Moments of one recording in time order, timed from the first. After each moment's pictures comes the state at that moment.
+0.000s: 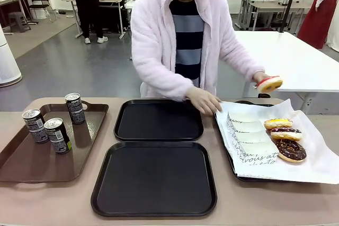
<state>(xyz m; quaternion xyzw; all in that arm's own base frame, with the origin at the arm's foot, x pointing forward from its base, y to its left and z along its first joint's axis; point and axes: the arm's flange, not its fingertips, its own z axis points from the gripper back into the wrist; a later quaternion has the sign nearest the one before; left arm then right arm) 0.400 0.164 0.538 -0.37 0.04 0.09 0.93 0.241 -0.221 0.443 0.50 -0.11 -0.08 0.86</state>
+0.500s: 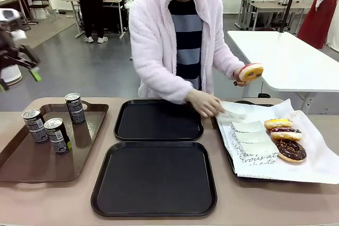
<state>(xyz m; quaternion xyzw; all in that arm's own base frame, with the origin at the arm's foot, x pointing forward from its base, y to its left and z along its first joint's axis) 0.483 0.032 0.526 -0.13 0.06 0.12 0.98 0.241 -0.221 0.443 0.50 -0.11 -0.08 0.85</state>
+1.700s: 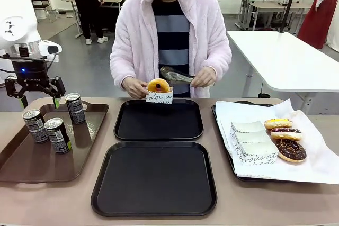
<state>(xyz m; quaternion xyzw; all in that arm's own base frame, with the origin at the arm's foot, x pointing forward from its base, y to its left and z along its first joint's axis) 0.481 -0.039 0.455 0.04 0.00 0.06 1.00 0.241 -0.221 0.443 0.50 -0.11 -0.08 0.85</state>
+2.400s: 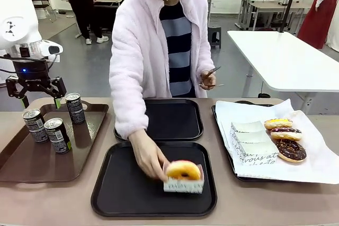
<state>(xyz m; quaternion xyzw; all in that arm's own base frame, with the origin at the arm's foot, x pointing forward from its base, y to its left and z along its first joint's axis) 0.475 -0.049 0.457 0.04 0.00 0.05 1.00 0.241 -0.221 0.443 0.50 -0.11 -0.08 0.85</state>
